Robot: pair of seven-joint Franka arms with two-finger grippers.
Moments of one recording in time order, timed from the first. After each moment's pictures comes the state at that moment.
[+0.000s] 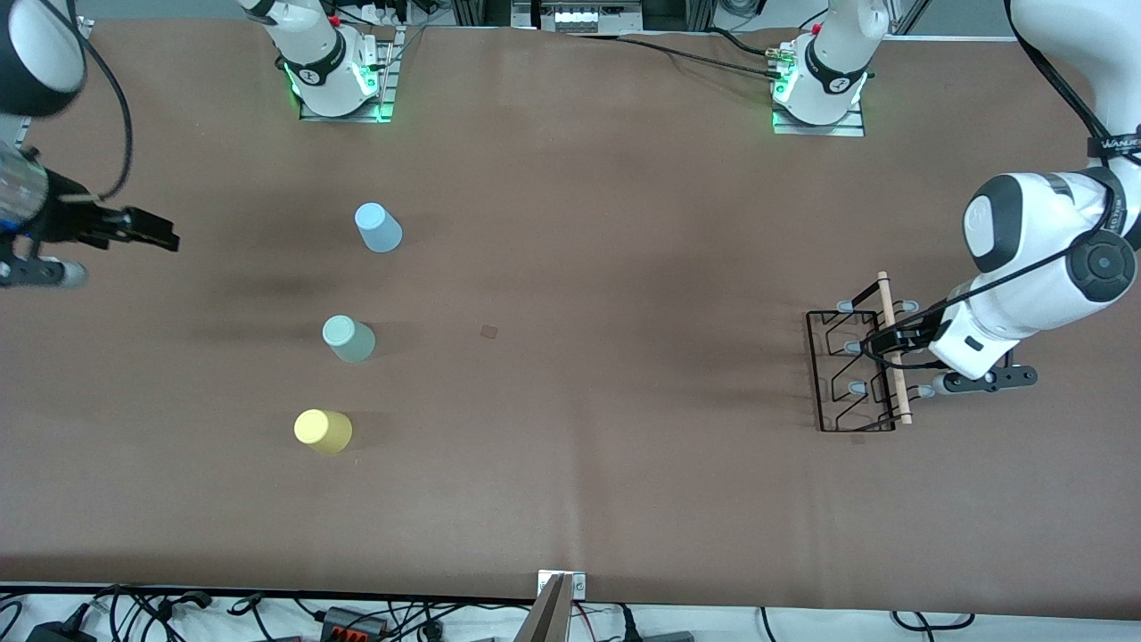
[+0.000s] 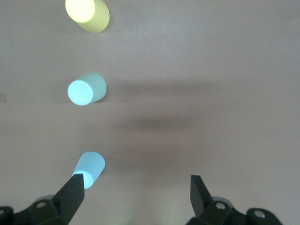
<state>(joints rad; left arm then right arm) 0.03 0.33 -0.03 -1.86 -0.03 2.14 -0.10 -0.06 0.13 0.01 -1.70 -0.01 1.65 -0.02</state>
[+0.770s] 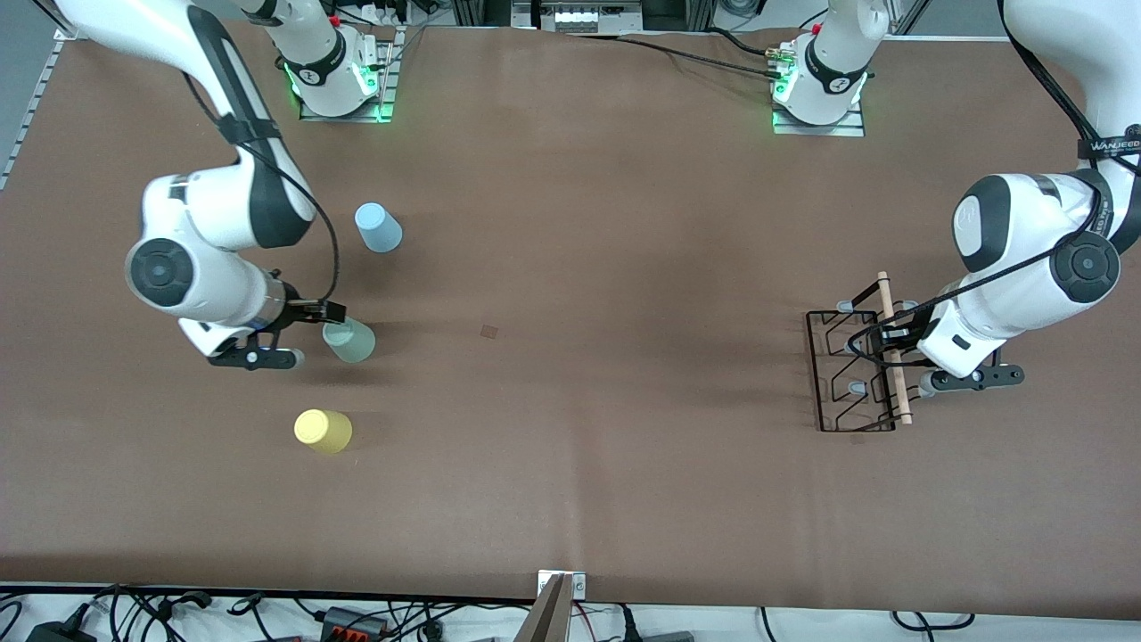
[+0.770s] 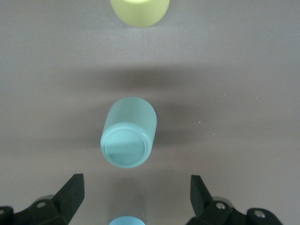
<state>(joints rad) 0.02 0.33 -0.02 -1.86 -0.03 2.14 -0.10 0.14 0.38 0.03 -1.90 -0.01 2.10 0.24</state>
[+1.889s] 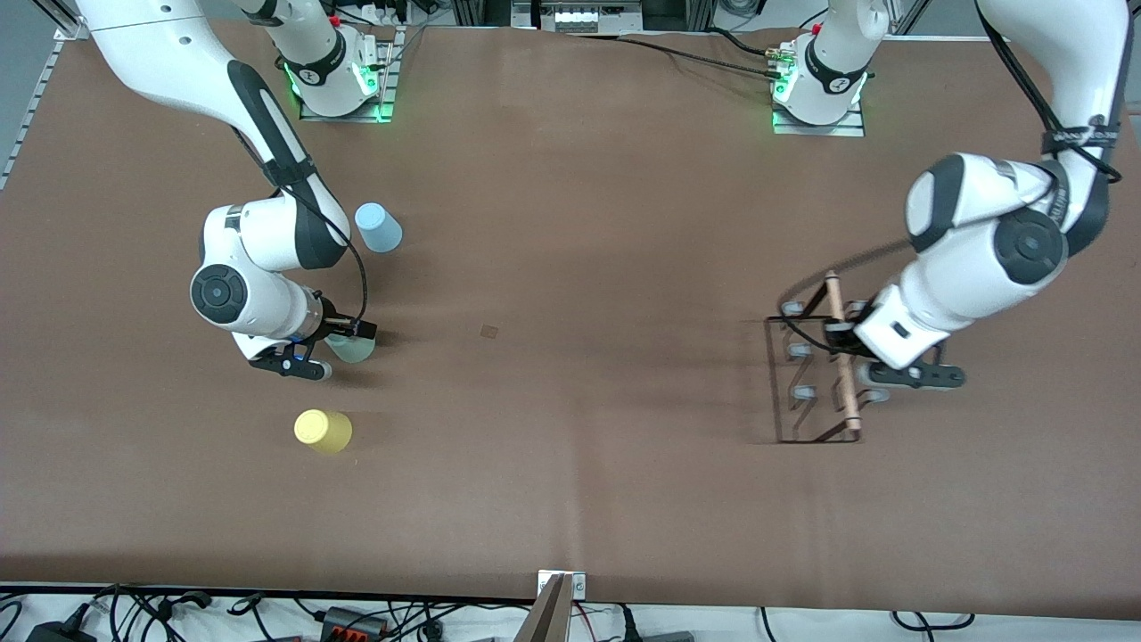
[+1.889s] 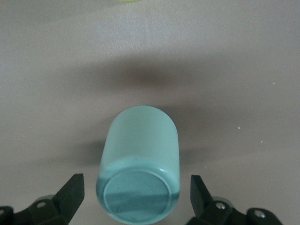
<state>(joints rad) 0.00 0.32 -0.24 -1.74 -0.03 2.10 -0.13 0.16 0.49 0.03 -1.92 0.05 2.25 0.35</state>
